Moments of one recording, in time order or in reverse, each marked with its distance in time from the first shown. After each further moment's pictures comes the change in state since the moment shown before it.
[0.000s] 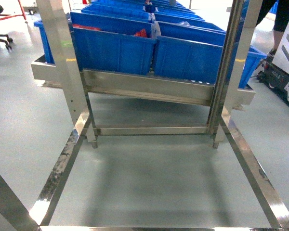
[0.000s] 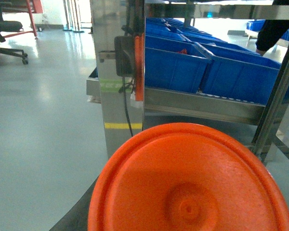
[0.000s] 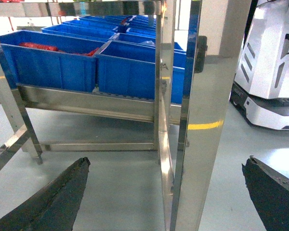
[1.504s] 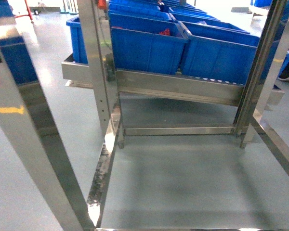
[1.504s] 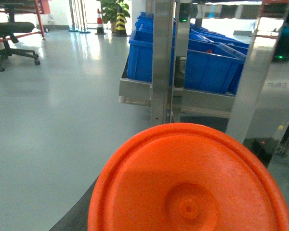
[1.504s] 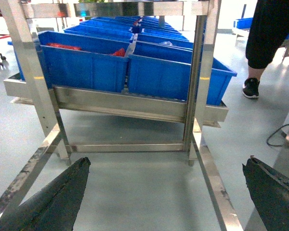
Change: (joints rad) left arm 0.000 0.000 0.000 0.002 -0.002 0.002; right arm 0.000 0.000 0.000 0.002 0.000 0.000
